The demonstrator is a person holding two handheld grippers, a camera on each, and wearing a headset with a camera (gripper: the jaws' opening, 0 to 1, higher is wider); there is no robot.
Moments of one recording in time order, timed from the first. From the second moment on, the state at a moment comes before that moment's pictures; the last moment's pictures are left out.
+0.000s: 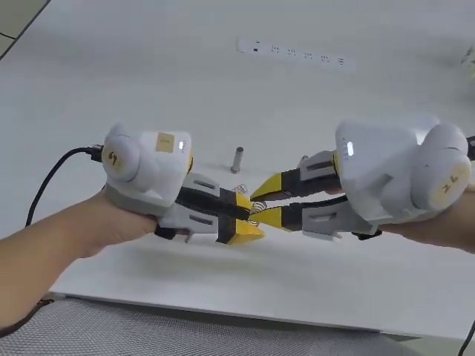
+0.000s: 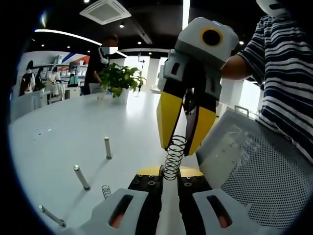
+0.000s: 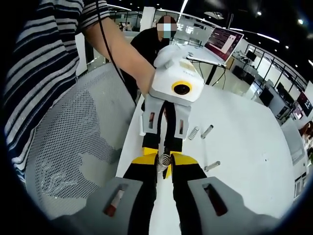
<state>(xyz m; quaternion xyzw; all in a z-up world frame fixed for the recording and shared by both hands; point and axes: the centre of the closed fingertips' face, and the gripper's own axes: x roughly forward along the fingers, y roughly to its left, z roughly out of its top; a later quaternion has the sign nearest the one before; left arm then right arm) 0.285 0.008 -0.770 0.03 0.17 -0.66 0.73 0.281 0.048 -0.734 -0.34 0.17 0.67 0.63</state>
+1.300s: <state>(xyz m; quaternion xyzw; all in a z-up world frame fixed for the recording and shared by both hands) 0.293 0.008 -0.762 0.02 0.18 -0.64 0.74 0.285 0.049 -0.724 -0.34 0.14 0.67 0.64</state>
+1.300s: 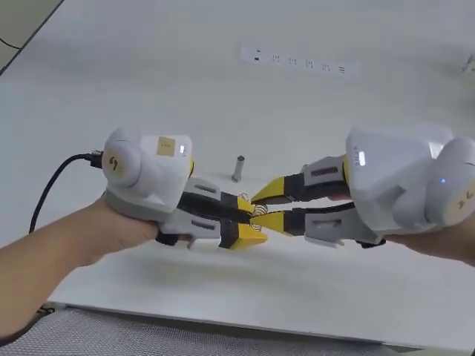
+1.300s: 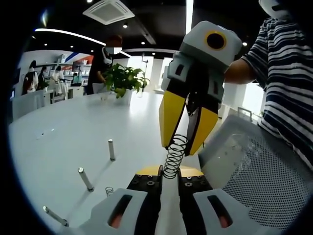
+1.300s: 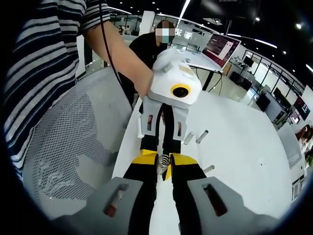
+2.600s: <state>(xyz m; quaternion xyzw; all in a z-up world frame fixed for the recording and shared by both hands) 0.312 0.054 -0.766 0.02 0.19 -0.56 0.80 0.304 0.043 -0.721 -0.35 0.14 0.65 0.66</state>
